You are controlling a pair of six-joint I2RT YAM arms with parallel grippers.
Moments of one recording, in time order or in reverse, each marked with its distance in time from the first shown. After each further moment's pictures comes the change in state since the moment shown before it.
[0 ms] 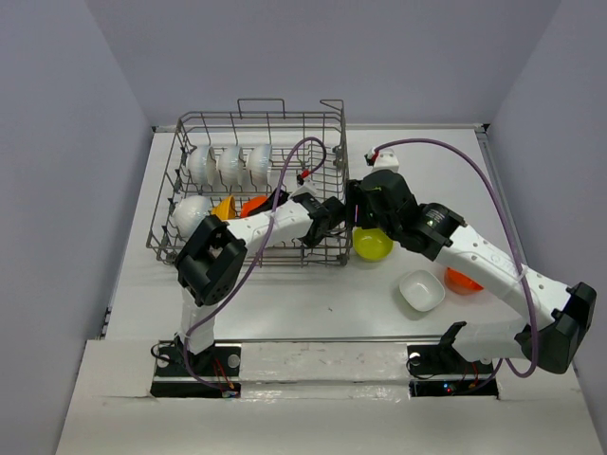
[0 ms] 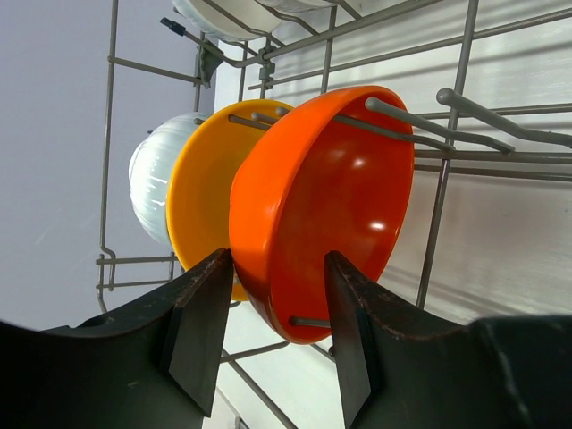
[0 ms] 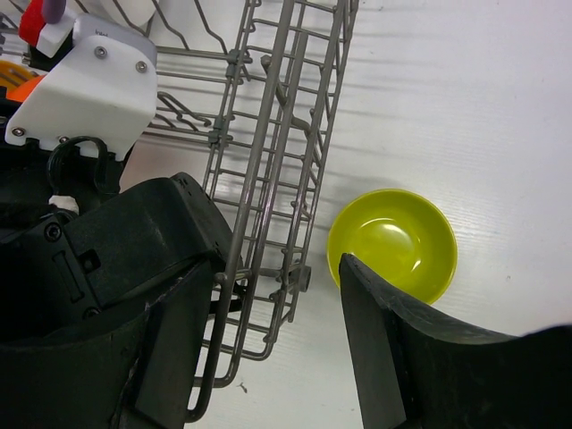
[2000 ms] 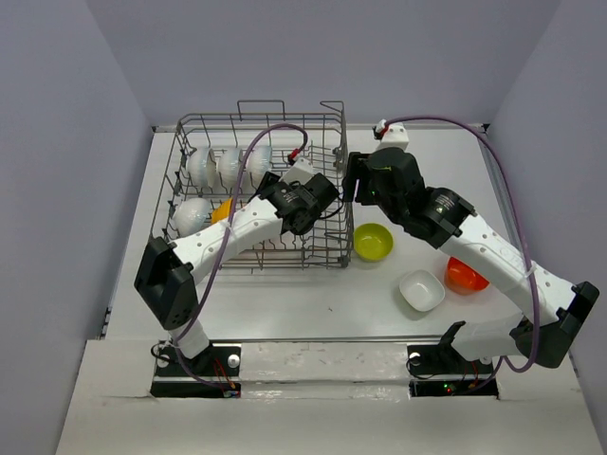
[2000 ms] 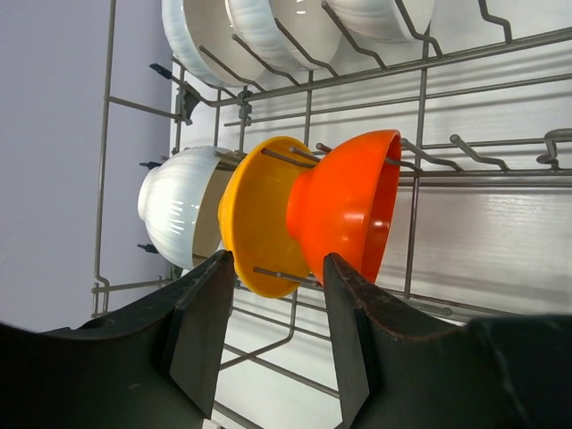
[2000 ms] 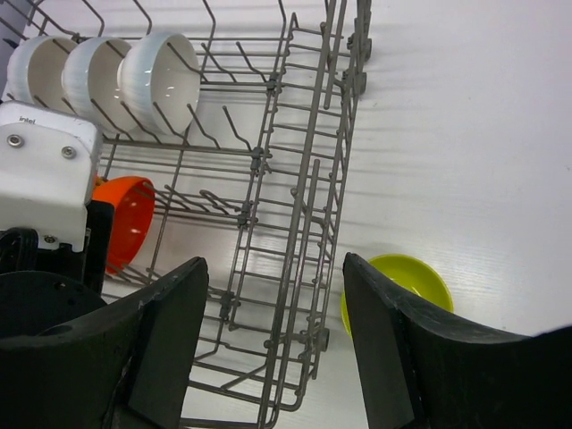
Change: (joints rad) left arm 0.003 -0.266 0.027 0.095 0.158 0.185; right arm -0.001 0.041 0.192 0.002 0.063 -0.027
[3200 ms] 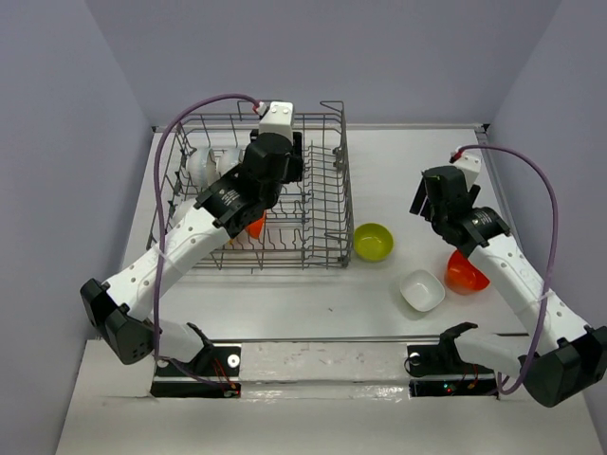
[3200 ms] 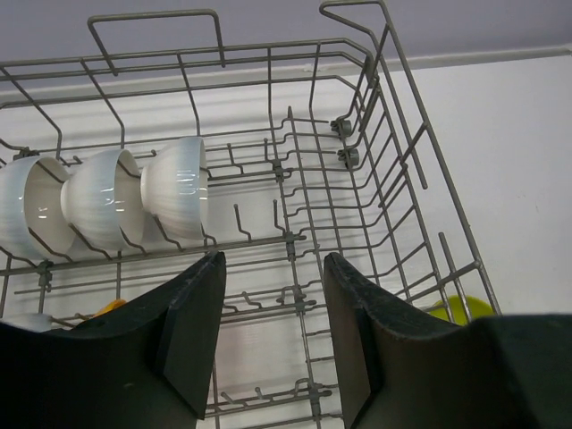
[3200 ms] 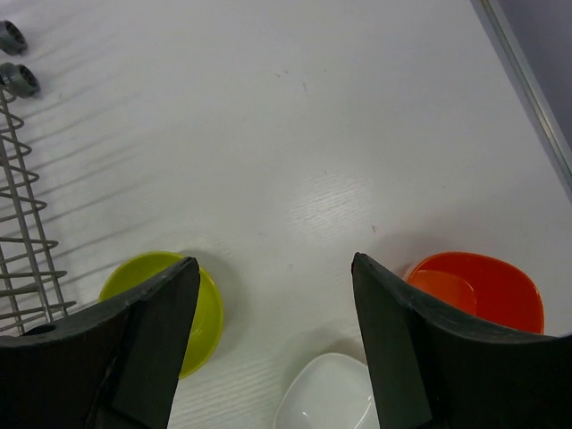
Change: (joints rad) left arm 0.086 -0.283 0.015 0.584 0.473 0.151; right arm -0.396 -0.215 -0.351 -0.082 0.137 0.037
